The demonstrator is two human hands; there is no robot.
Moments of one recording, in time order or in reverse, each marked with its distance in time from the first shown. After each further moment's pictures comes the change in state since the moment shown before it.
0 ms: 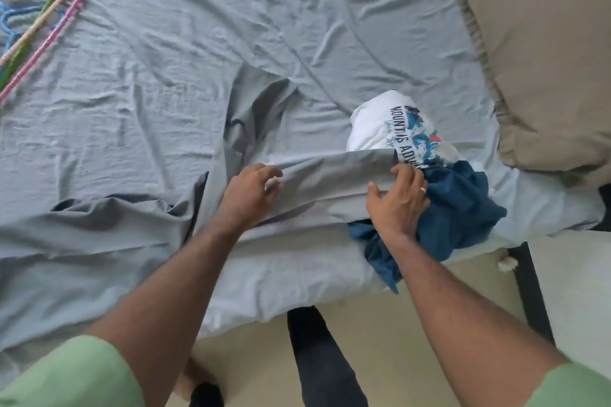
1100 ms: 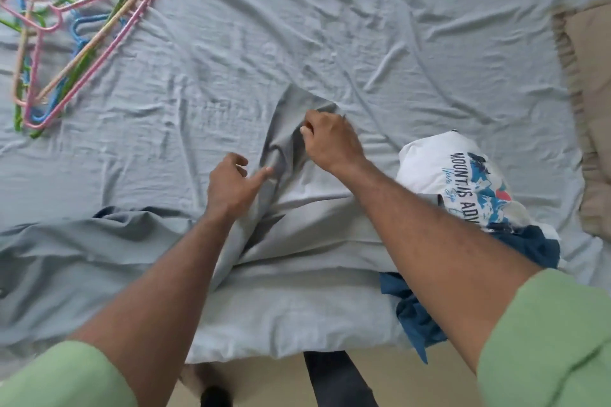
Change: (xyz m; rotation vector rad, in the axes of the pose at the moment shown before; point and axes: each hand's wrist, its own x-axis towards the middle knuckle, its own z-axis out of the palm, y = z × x) left_hand 0.058 -0.036 -0.058 -0.231 0.289 -0.625; right_hand 0.119 -0.205 0.081 0.054 -0.463 -0.635
